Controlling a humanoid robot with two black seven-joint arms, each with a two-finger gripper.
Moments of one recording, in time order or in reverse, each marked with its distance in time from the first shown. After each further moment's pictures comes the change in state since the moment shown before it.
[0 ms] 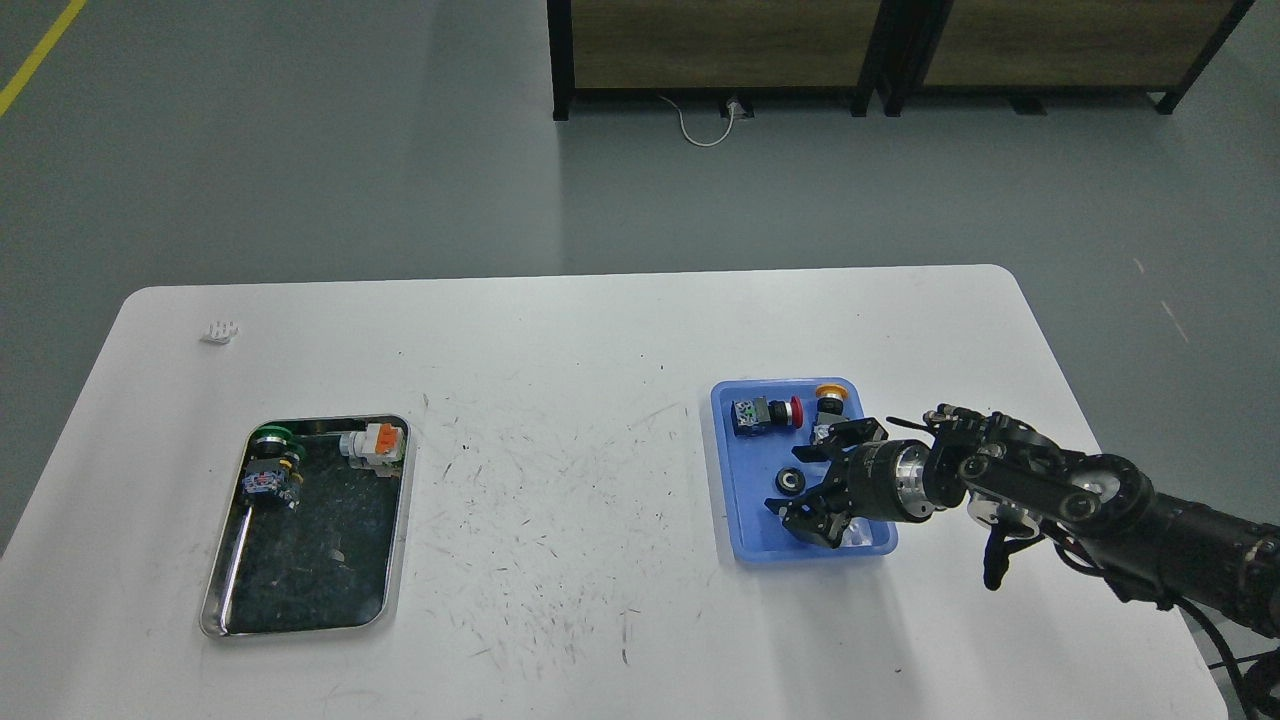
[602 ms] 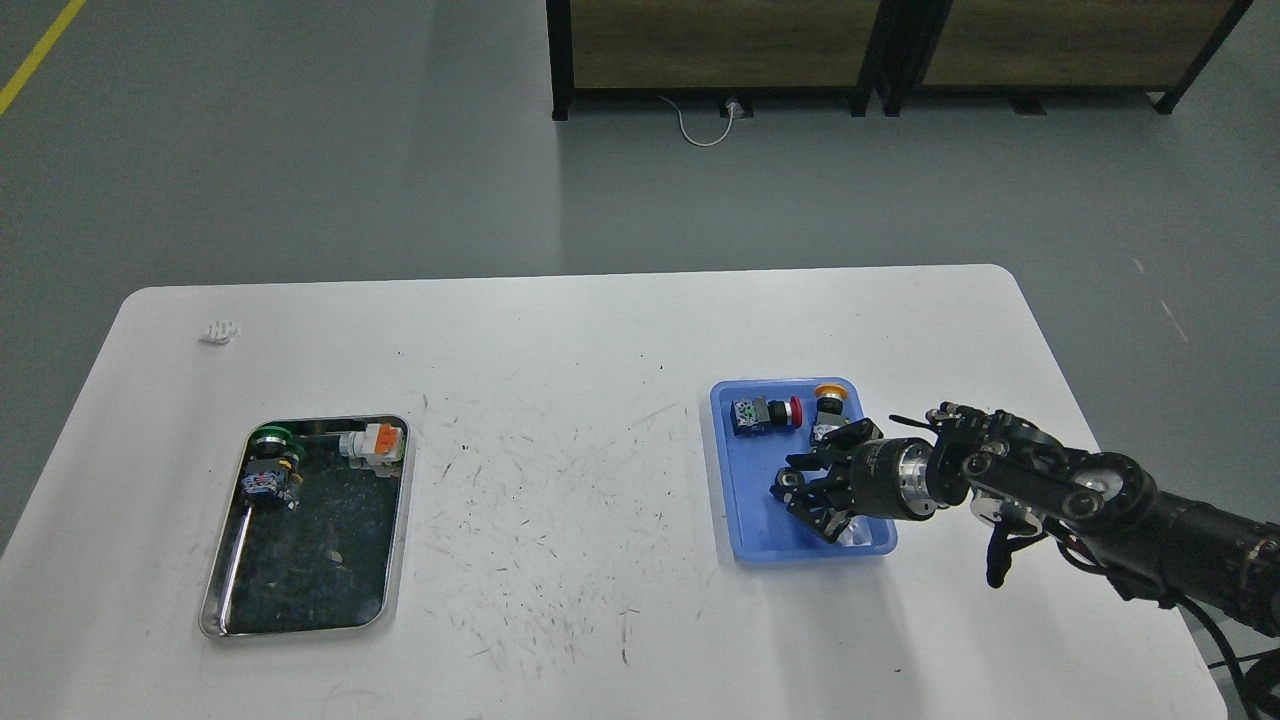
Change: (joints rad) left arm 0.001 0.004 0.002 0.004 0.001 0.000 -0.009; right arm 0.001 -0.007 0.009 -0.002 0.000 0.013 0.000
